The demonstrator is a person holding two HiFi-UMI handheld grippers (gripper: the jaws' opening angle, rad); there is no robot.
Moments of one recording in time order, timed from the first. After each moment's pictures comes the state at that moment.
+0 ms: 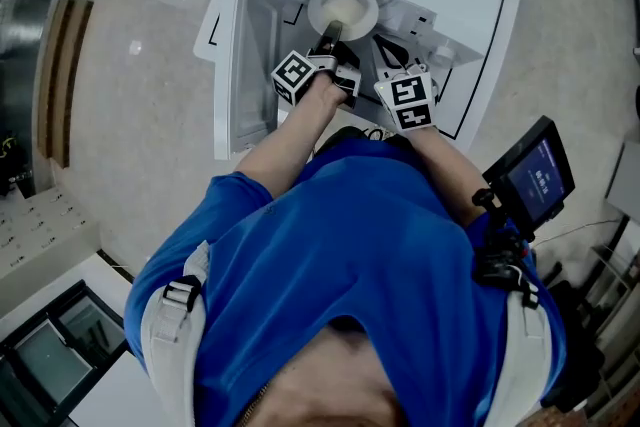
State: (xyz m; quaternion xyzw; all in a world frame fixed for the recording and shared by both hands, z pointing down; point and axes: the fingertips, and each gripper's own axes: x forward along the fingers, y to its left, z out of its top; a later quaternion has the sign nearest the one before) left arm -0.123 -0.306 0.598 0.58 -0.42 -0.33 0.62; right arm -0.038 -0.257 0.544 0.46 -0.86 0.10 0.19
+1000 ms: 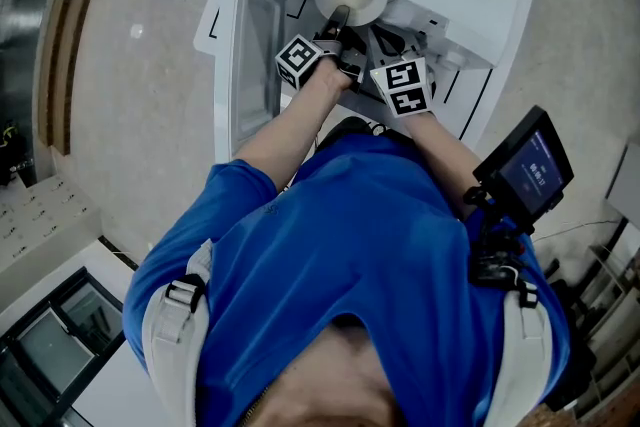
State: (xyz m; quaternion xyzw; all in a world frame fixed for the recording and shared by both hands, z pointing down) left arm -0.109 -0.317 0.595 0.58 -0.41 -0.34 0.62; right arm -0.046 -0.263 0.562 0.44 -0.86 0.12 0.22
